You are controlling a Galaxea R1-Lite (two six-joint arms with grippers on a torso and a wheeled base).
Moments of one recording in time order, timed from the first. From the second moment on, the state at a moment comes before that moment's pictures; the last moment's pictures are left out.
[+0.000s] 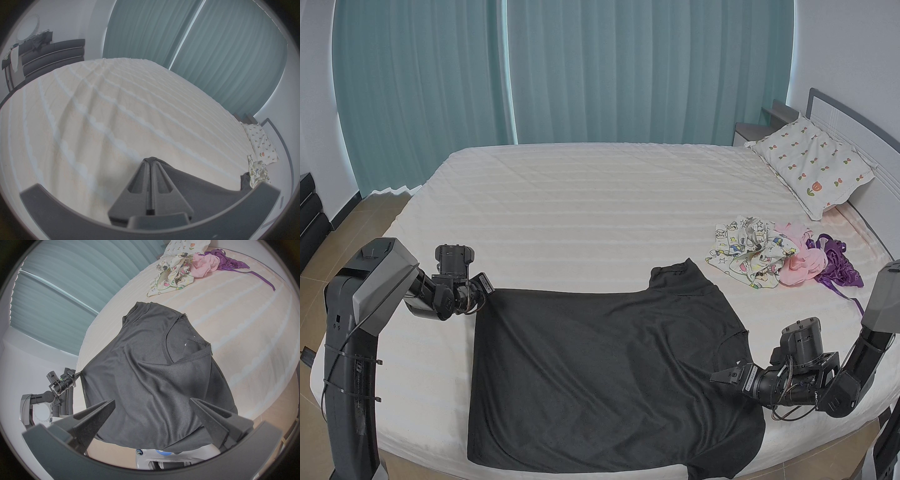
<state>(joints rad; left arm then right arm) -0.05 2.52 -1.44 -0.46 0.10 -0.58 0.35 2.01 -0.28 -0.93 0.11 0.80</state>
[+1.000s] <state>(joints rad) -0.01 2.69 -1.83 -0.22 0.15 -0.58 0.35 2.03 -0.28 -0.96 0.10 0.80</state>
